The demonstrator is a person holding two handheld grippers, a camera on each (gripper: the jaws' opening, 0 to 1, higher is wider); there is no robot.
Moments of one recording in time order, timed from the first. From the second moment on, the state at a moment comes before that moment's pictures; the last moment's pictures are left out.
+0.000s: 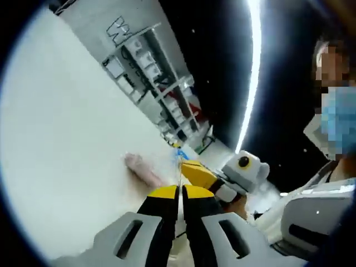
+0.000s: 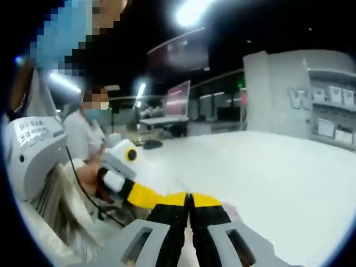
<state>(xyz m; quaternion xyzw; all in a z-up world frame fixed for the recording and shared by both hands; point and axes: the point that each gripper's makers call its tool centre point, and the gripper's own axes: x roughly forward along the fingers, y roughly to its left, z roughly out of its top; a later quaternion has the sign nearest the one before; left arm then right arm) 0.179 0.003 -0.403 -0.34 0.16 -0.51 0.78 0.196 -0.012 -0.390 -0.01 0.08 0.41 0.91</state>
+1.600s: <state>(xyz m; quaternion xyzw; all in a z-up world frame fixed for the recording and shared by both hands) 0.231 0.058 -0.388 -0.12 -0.01 -0.38 0.92 0.208 -0.028 -0.360 0.01 0.03 0.38 0.93</state>
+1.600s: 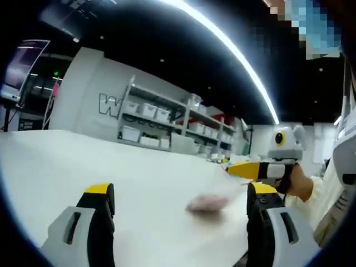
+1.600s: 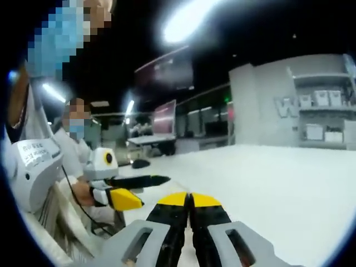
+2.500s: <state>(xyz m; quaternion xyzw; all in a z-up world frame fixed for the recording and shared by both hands) 0.232 0.062 -0.385 -0.13 -0.02 -0.37 0.92 0.216 -0.023 -0.306 -0.07 -0.02 0.39 0.92</state>
